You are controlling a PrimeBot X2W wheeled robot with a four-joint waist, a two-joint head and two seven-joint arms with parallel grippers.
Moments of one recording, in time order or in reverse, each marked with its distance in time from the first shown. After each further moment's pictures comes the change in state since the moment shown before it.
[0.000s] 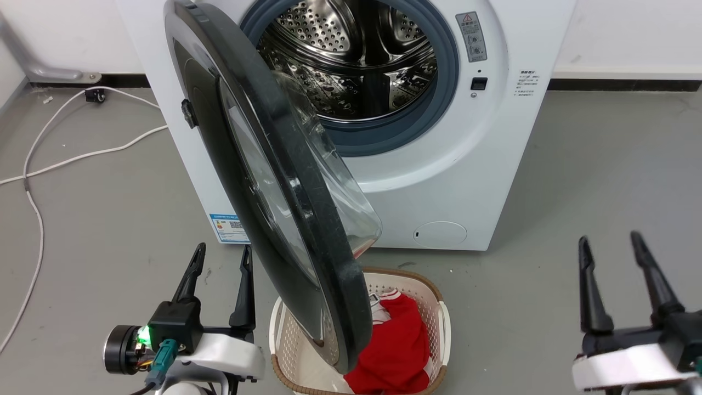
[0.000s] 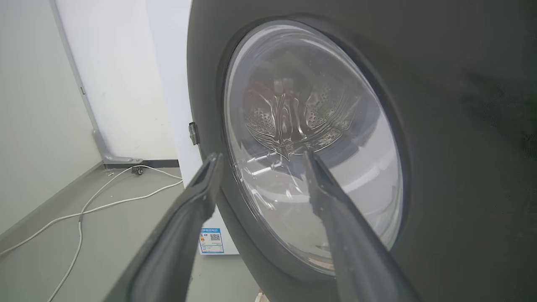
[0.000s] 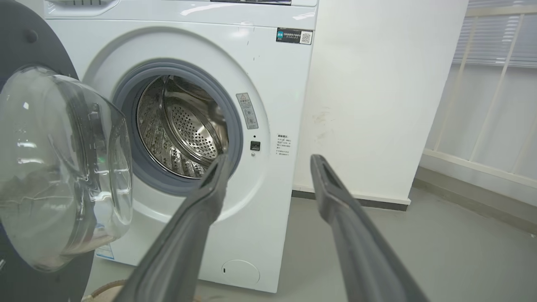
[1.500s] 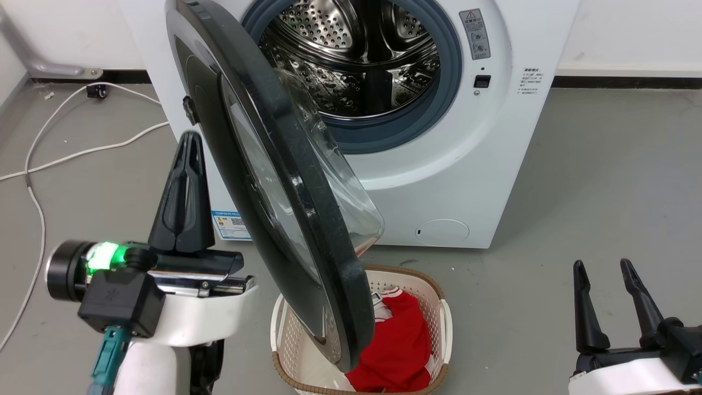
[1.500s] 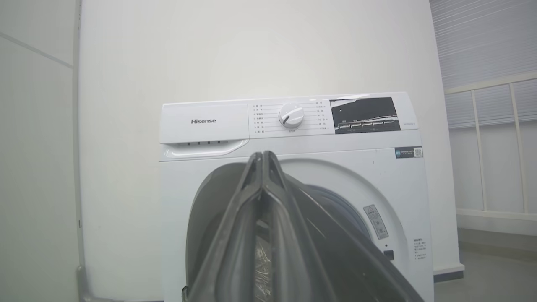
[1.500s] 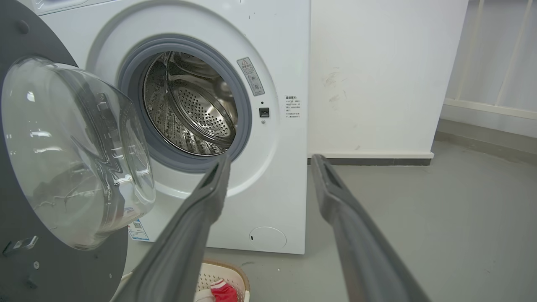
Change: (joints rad) left arm -0.108 0.000 -0.020 -0.388 0.020 -0.008 0.000; right arm 0.059 0.006 0.020 0.041 0.136 0.000 0.025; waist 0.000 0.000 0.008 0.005
